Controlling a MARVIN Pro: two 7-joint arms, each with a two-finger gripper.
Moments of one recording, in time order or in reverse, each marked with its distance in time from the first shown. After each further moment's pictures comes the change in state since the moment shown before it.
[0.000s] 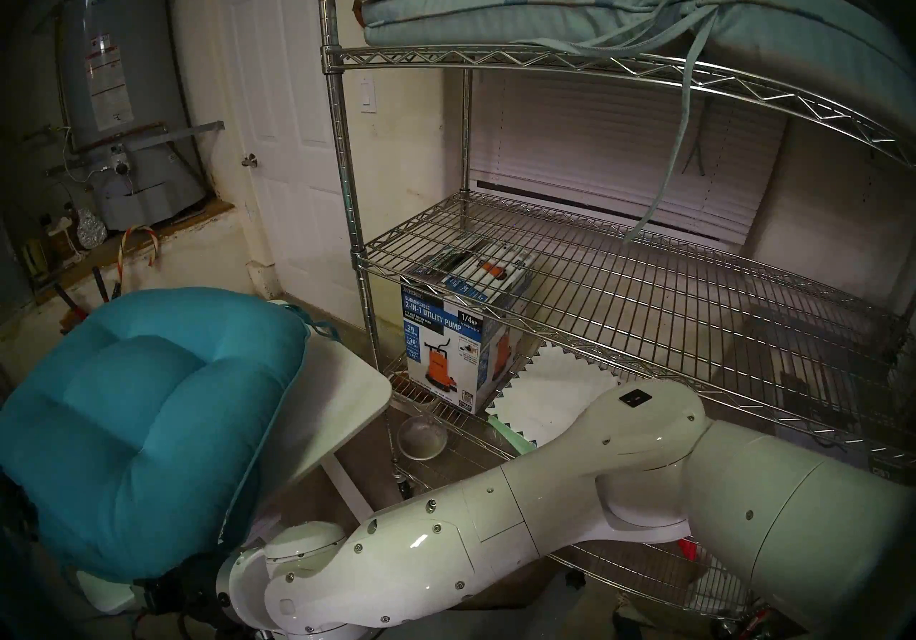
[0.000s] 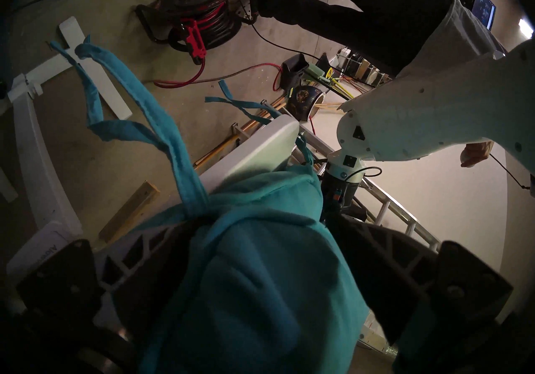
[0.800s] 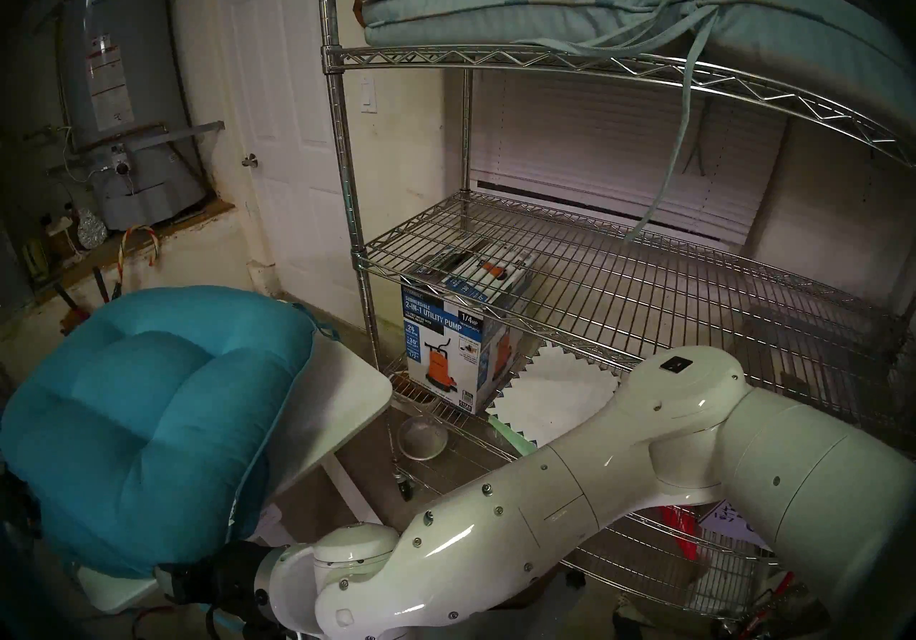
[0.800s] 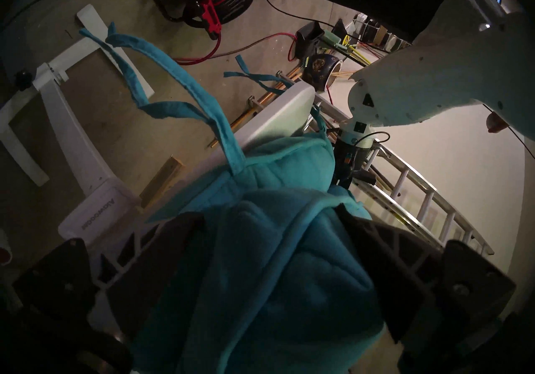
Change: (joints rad) left arm -0.019 0.012 0.037 0.007 0.007 -0.004 0.001; right arm 0.106 0.145 -0.035 -0.232 0.034 0.200 0.111
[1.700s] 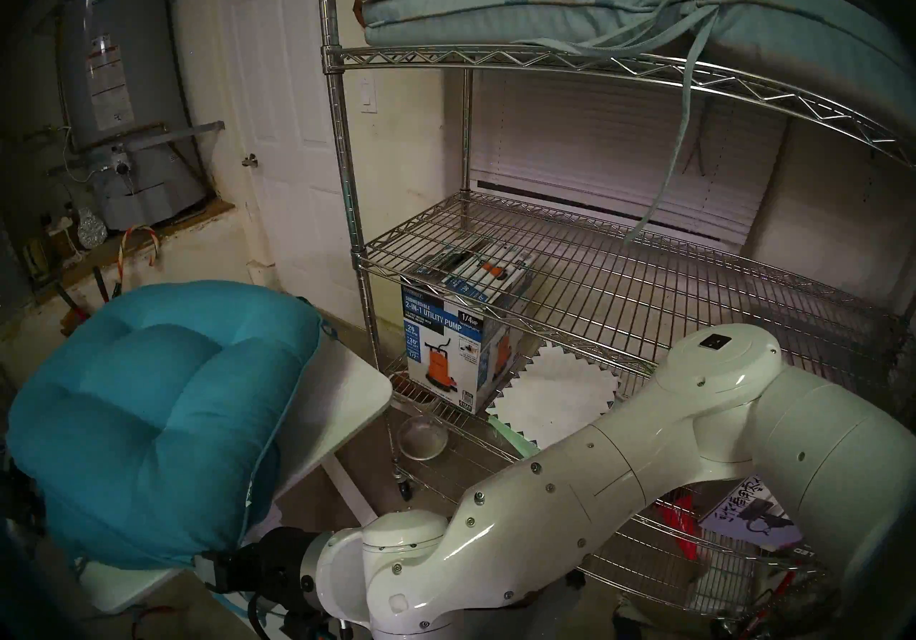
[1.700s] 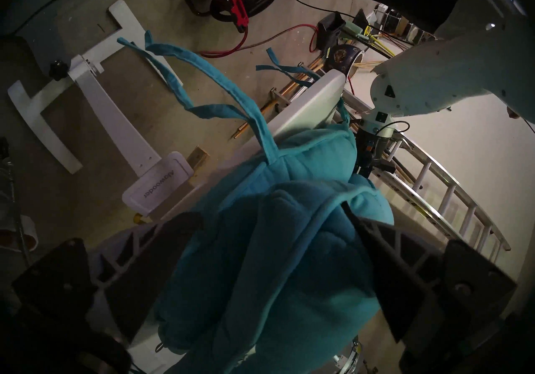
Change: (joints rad) left arm -0.022 0.005 0.028 0.010 0.003 -0.002 -0.001; right arm 0.064 0.122 -0.030 -0.111 0.012 0.026 0.040
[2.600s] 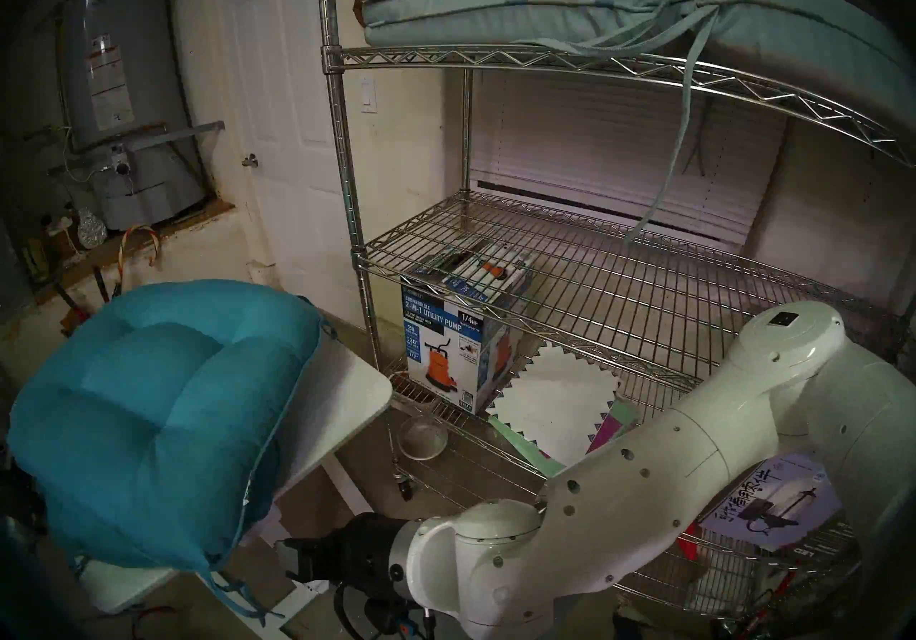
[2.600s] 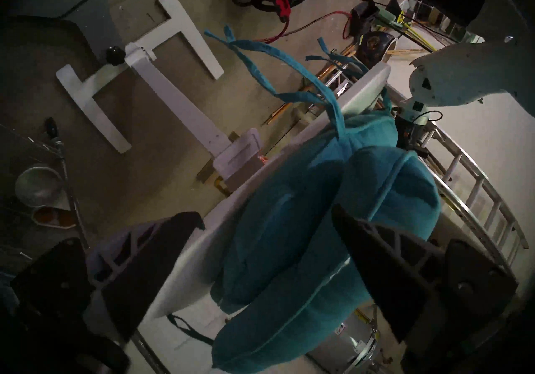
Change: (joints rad) left arm -0.014 0.013 0.016 0.022 0.001 0.000 0.000; right arm 0.106 0.251 -0.104 -0.205 -0.074 0.089 0.054
